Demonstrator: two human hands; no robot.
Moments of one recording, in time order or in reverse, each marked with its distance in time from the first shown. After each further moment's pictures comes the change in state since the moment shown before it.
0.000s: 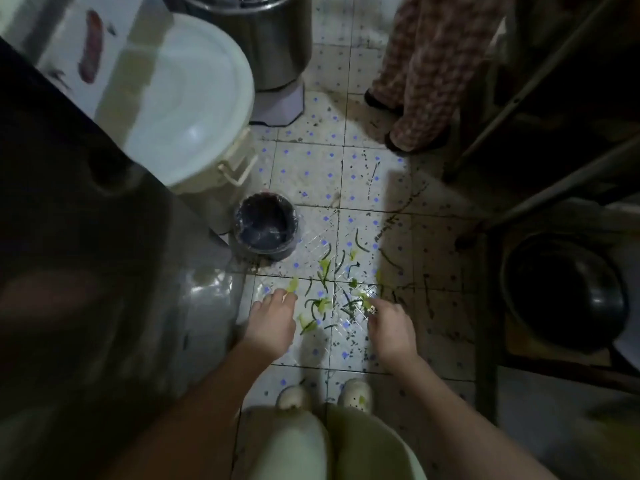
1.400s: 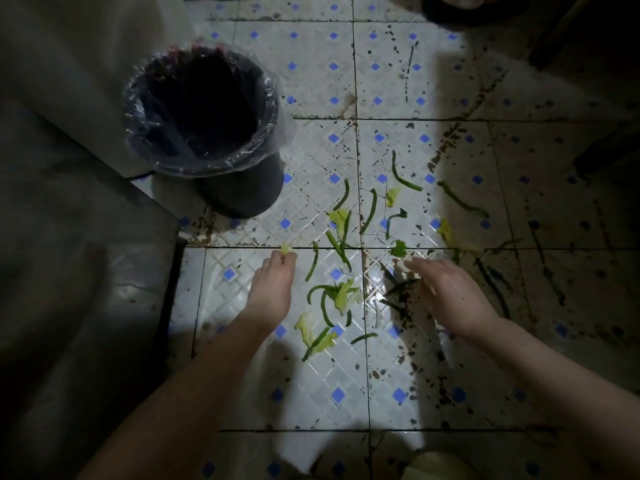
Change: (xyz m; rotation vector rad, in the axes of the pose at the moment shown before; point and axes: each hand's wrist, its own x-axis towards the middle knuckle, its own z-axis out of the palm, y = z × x) left_hand 0.300 -0.102 0.378 -0.061 0.221 0.029; right_hand 0.222 0.197 0.312 -0.156 0.027 -0.318
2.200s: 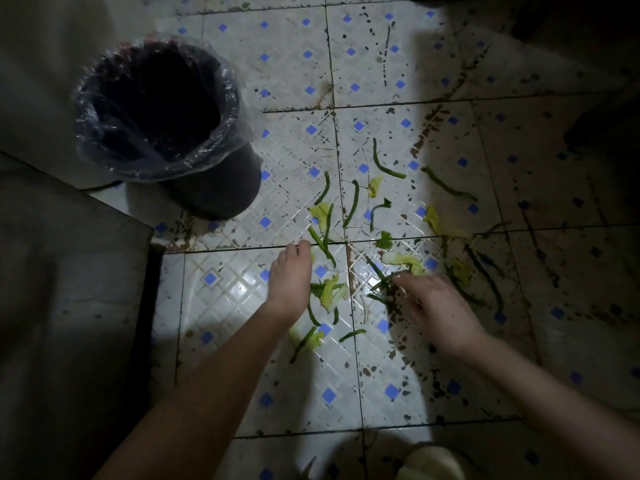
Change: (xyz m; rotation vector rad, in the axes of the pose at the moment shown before) left_hand 0.017 0.057 0.019 -0.016 0.020 0.044; right_hand -0.026 0.014 0.031 0.128 -0.030 0.082
